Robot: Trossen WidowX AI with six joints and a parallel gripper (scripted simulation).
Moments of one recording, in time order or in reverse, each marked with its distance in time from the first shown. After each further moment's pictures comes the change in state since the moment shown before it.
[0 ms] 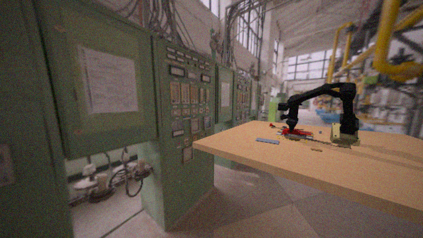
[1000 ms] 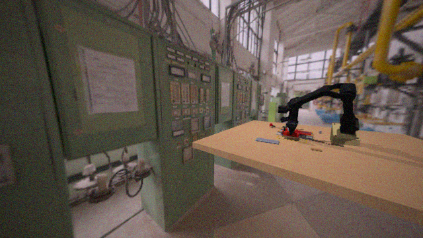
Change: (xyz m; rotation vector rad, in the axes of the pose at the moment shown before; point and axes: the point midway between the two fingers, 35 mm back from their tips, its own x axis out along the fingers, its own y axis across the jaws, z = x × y) arm 0.020 0.001 -0.002 -0.001 -0.001 0.003
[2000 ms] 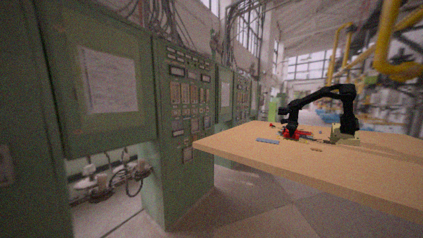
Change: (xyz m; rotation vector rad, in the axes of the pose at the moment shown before) arm 0.014 0.001 -0.002 -0.001 0.001 0.002
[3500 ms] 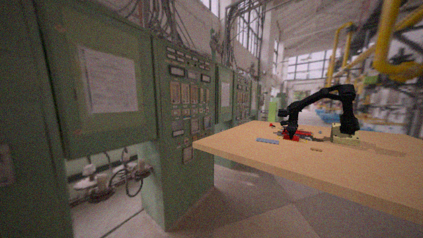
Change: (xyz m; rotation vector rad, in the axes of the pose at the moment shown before) arm 0.014 0.000 -0.001 0.000 0.001 0.001
